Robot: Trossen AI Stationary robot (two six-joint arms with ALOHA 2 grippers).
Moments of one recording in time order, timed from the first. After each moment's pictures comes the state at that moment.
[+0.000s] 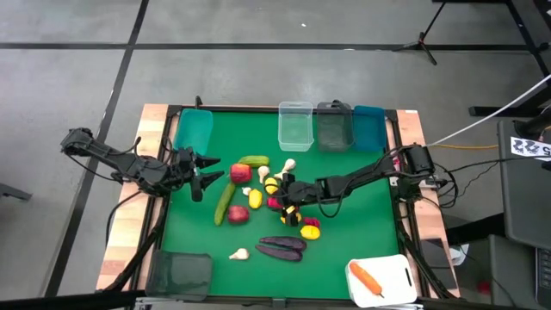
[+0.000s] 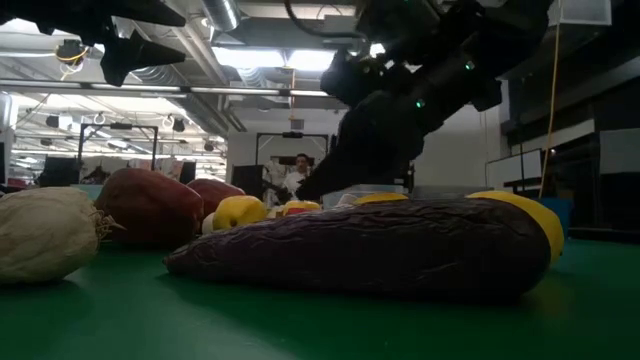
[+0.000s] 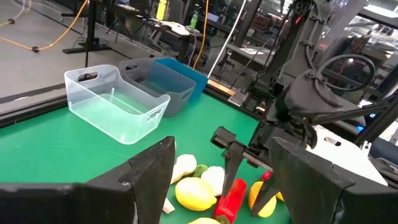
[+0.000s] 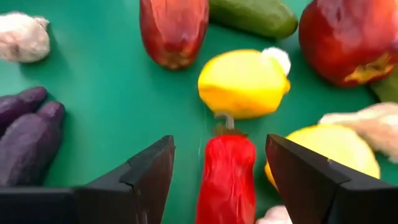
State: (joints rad) left arm -0.37 0.53 0.38 -0.02 -0.72 -0.49; right arm 0.15 1.90 0.98 0.28 0.09 0.00
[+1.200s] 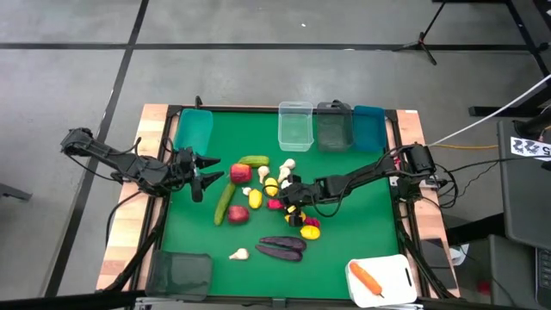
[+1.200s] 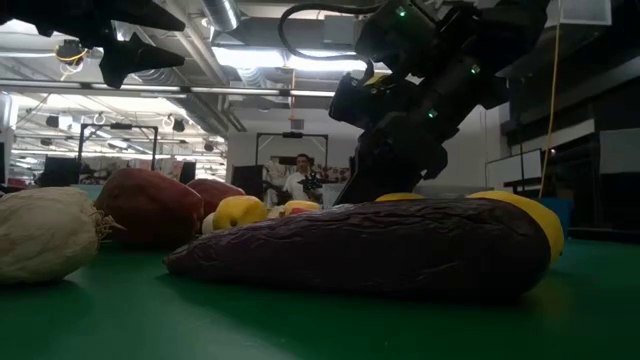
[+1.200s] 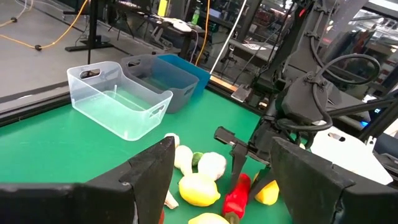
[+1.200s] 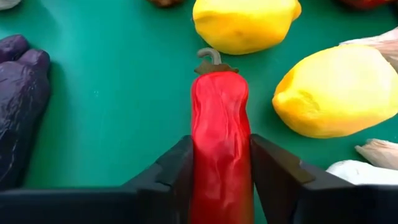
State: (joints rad) left arm -0.37 0.53 0.38 -0.05 -0.72 -0.49; right arm 0.15 1.89 0.98 0.07 0.07 0.08
